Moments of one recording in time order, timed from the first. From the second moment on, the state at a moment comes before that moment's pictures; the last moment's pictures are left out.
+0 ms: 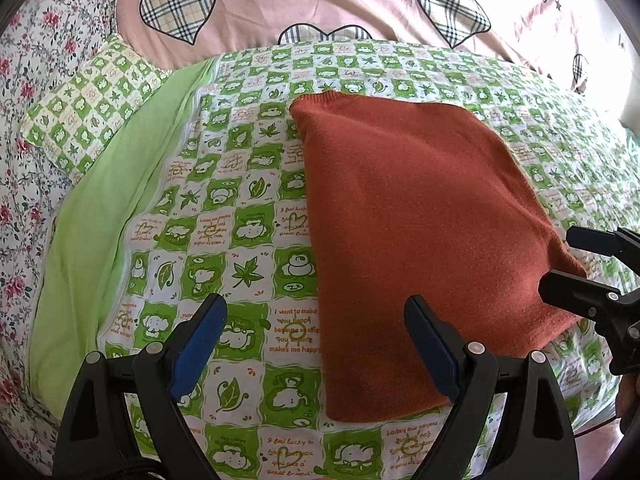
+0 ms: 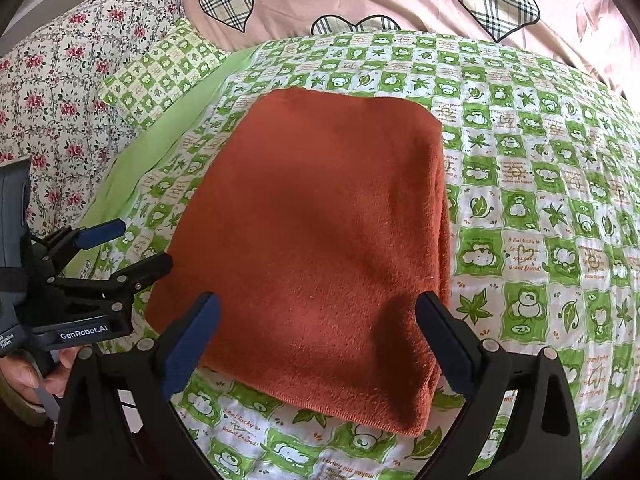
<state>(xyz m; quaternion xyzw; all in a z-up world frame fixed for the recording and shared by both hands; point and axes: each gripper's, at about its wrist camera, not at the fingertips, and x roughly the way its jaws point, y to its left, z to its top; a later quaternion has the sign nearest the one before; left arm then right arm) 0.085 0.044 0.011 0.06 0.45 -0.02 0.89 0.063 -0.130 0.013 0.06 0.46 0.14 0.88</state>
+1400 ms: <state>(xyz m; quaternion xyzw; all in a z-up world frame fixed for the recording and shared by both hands) 0.077 0.040 0.018 0.06 0.44 -0.02 0.90 0.056 -0.130 0.026 0.07 0.44 0.13 0.88</state>
